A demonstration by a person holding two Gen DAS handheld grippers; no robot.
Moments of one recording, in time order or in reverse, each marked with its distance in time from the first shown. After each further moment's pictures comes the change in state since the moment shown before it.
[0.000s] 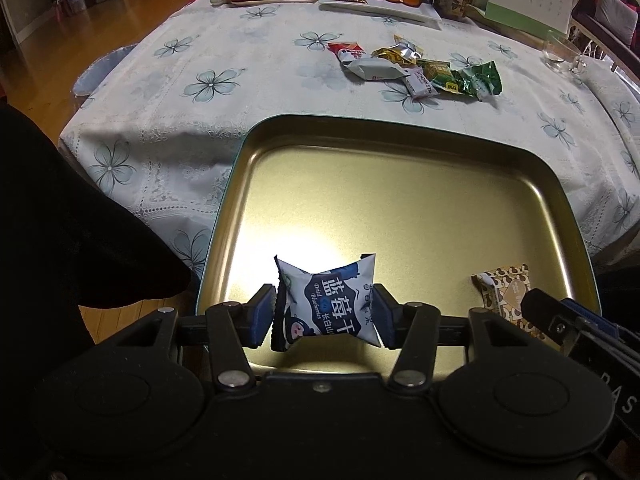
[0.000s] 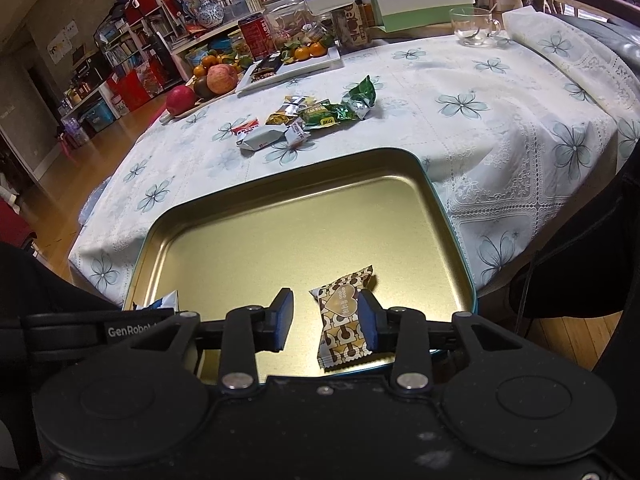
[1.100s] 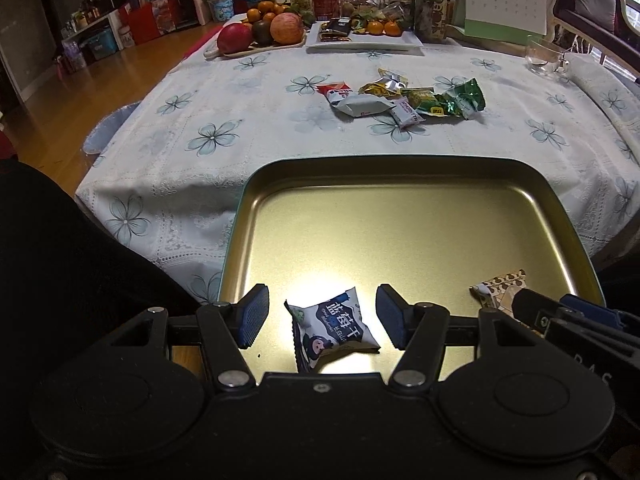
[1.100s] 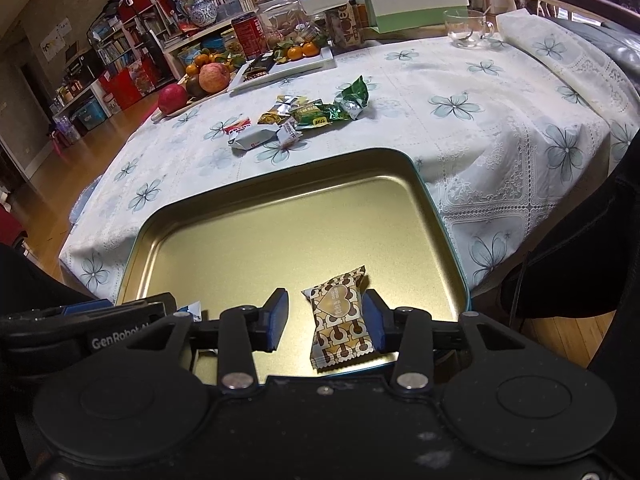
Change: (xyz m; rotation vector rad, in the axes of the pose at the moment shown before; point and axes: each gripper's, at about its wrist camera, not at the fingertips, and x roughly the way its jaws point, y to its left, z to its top) left arm -0.015 -0.013 -0.006 0.109 -0.121 0.051; right arm 0.001 0.004 0.000 -0.013 -0.003 -0.036
